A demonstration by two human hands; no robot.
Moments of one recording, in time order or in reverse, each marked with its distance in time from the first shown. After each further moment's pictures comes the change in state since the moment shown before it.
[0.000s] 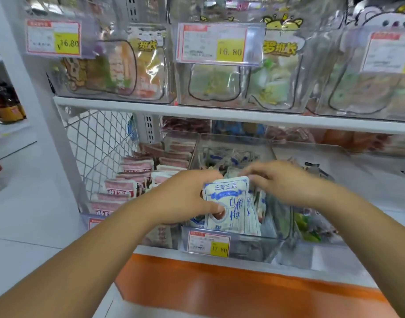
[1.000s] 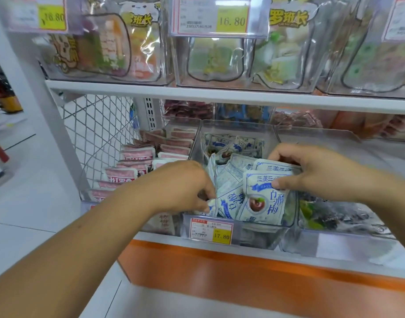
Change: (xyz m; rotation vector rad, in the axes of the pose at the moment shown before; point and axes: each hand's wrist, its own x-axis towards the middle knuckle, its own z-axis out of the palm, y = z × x) left_hand 0.007 -0.011 -0.003 0.629 -0.180 0.040; right_hand -0.034 0.013 -0.019 0.120 0.005 -0.017
